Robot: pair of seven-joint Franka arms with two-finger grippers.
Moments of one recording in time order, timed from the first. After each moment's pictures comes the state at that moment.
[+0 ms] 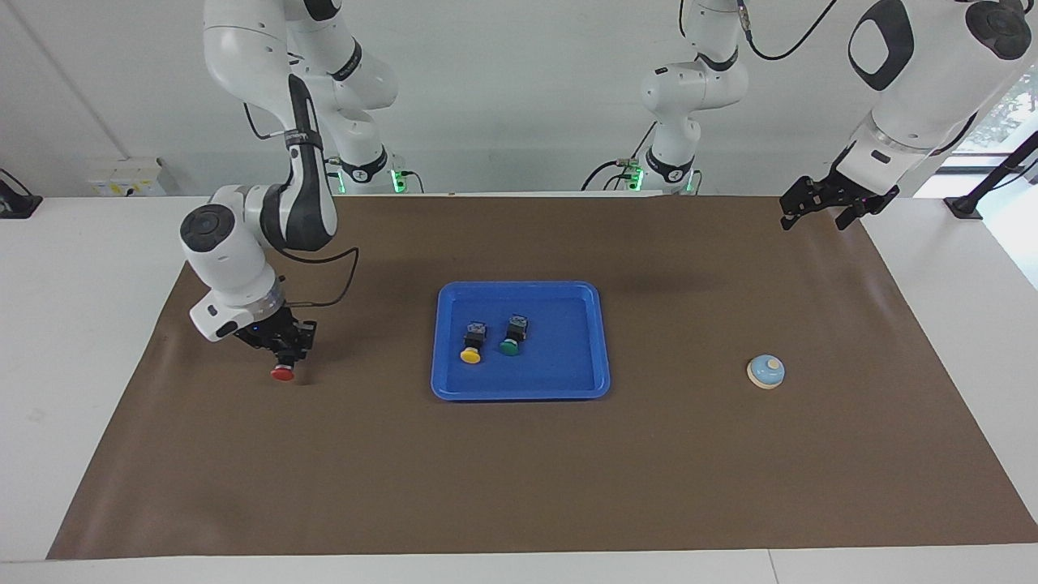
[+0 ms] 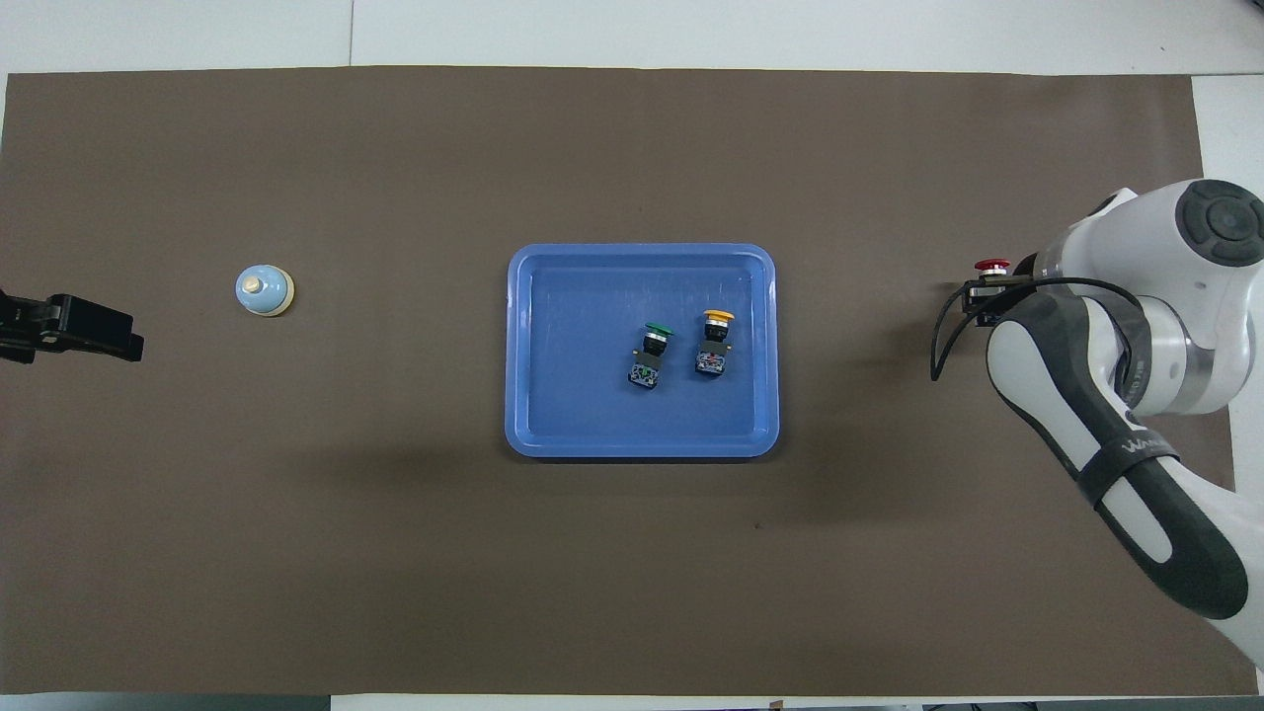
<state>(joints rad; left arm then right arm) 0.08 -0.04 -0.08 -1.69 -0.02 1.55 0.08 0.13 0.24 0.01 -1.92 -0.04 2.20 0.20</state>
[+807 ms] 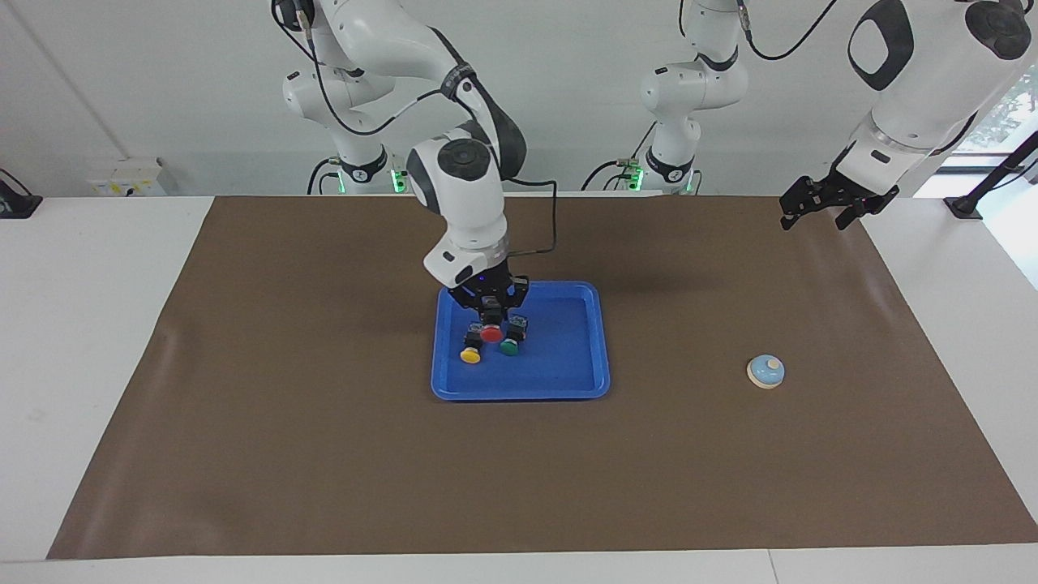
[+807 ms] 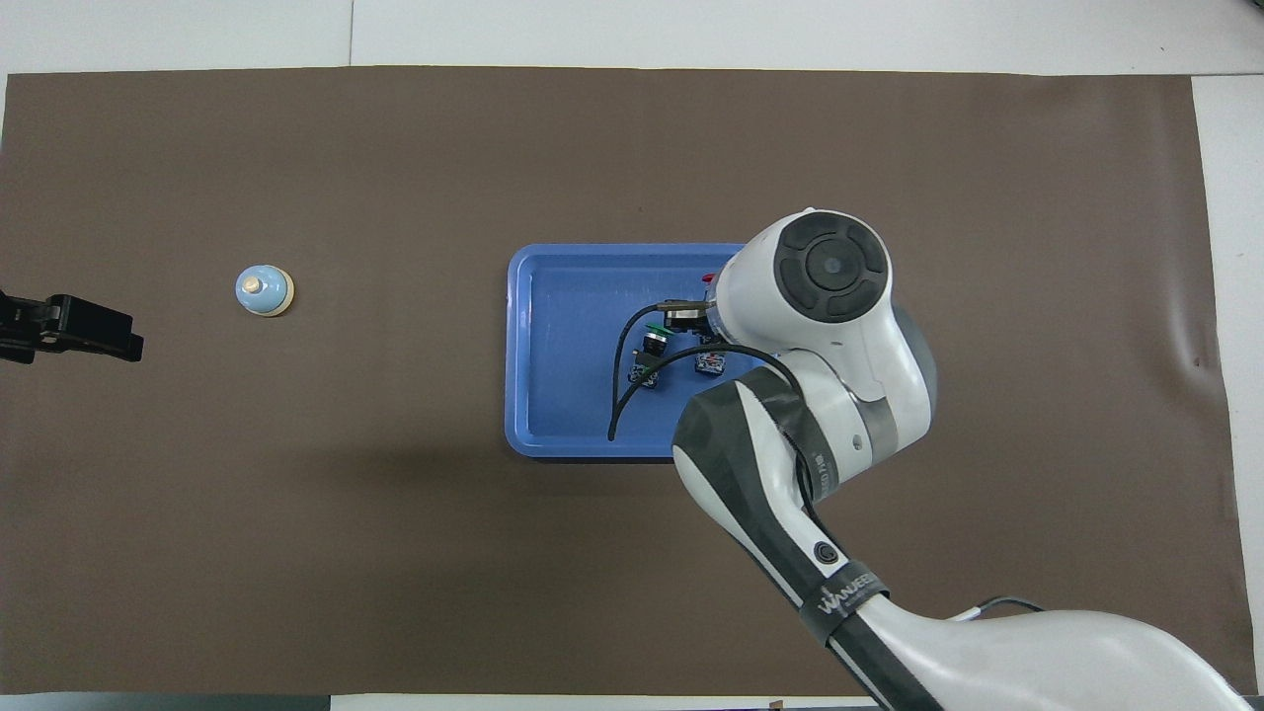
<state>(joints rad) 0.08 -0.04 -0.08 -1.69 -0.02 1.55 0.08 0.57 0.37 0.01 -1.72 0.04 2.18 0.65</state>
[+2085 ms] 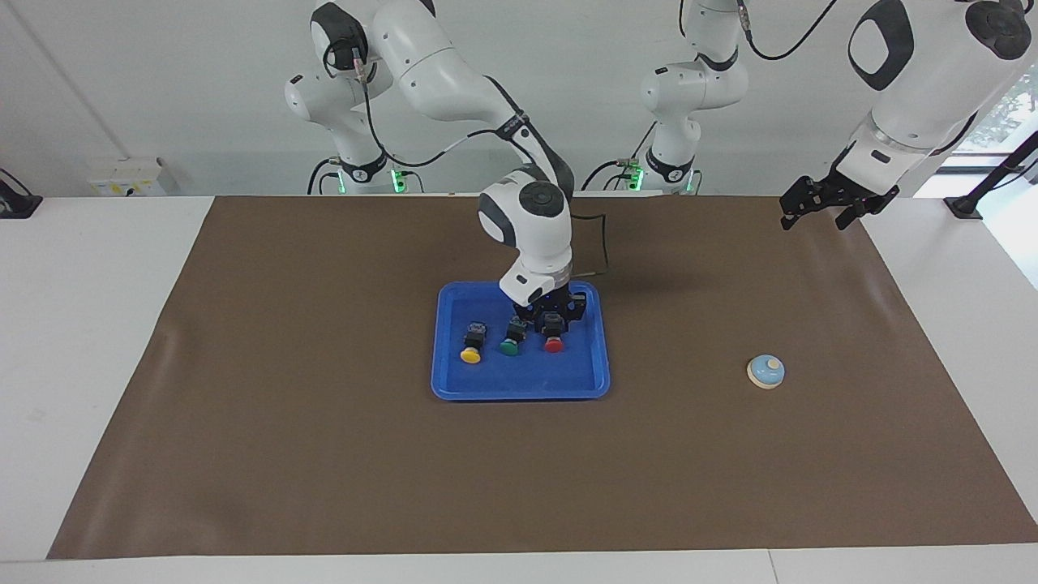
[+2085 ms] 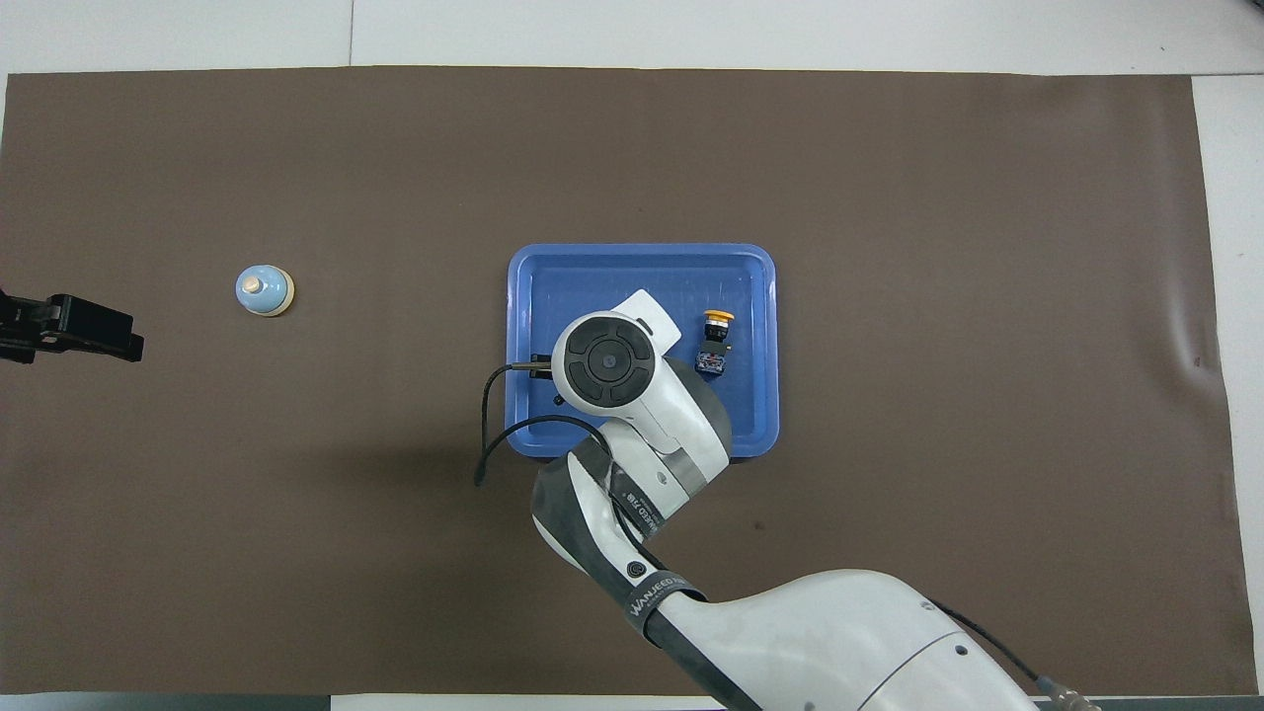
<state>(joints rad) 0.08 -0.04 -0.08 -1.69 -0.02 1.55 0.08 0.68 0.53 0.01 -1.72 0.04 2.36 0.76</state>
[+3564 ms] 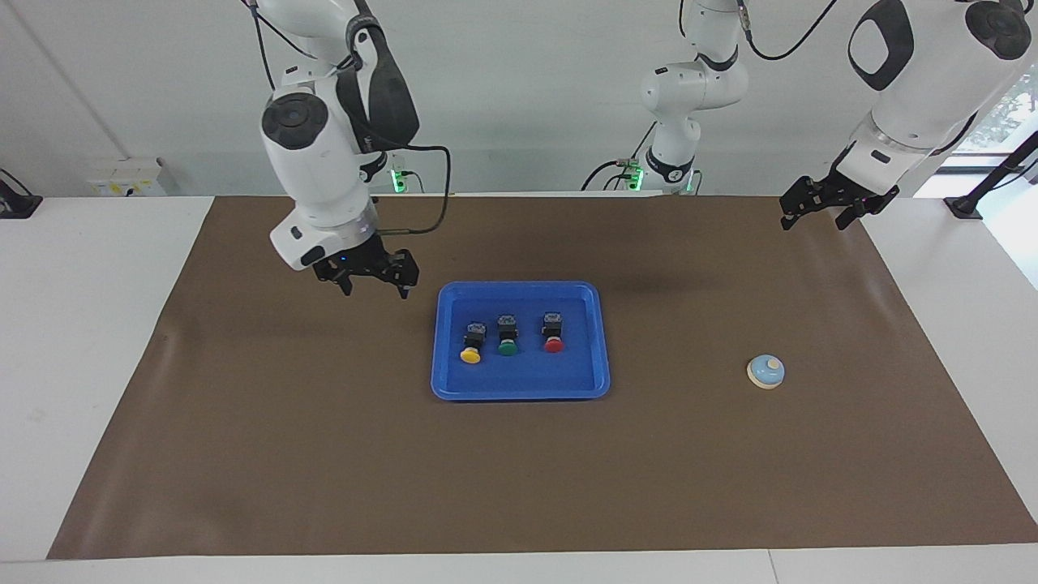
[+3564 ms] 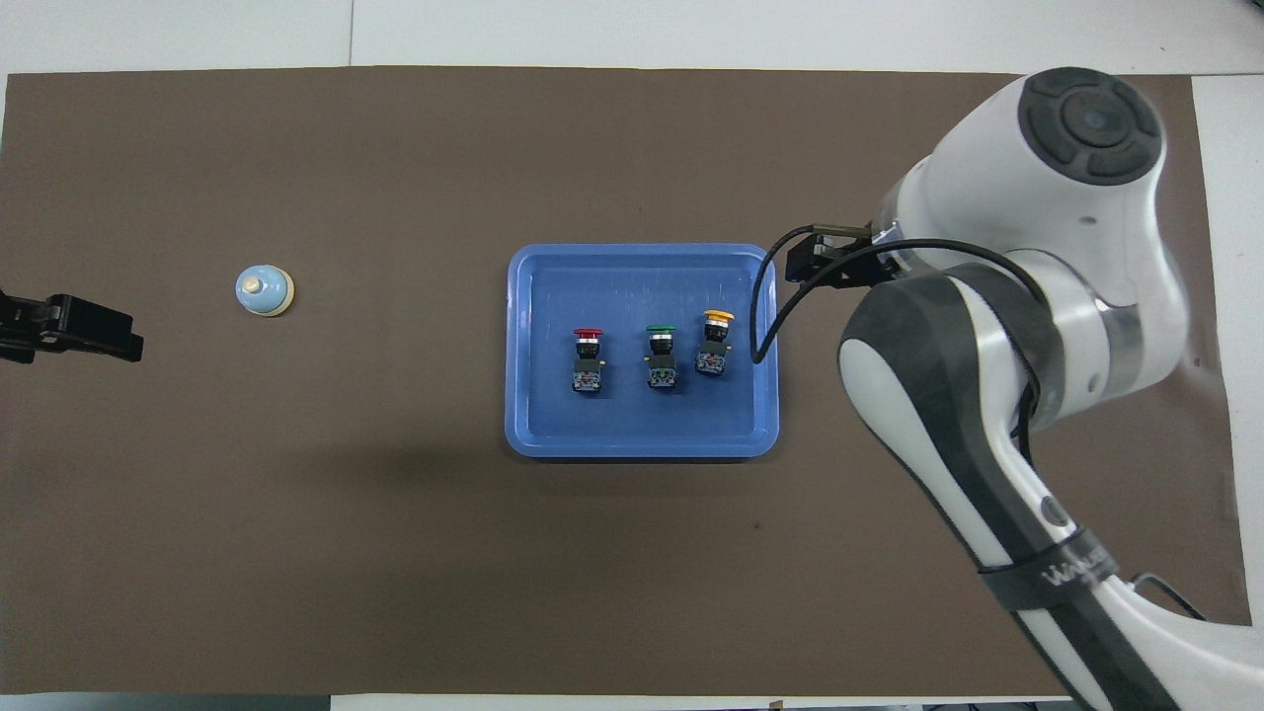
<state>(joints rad) 0.08 -0.04 -0.08 -1.69 -0.02 1.55 0.08 0.19 0.14 -0.01 -1.67 0.04 1.75 0.25</state>
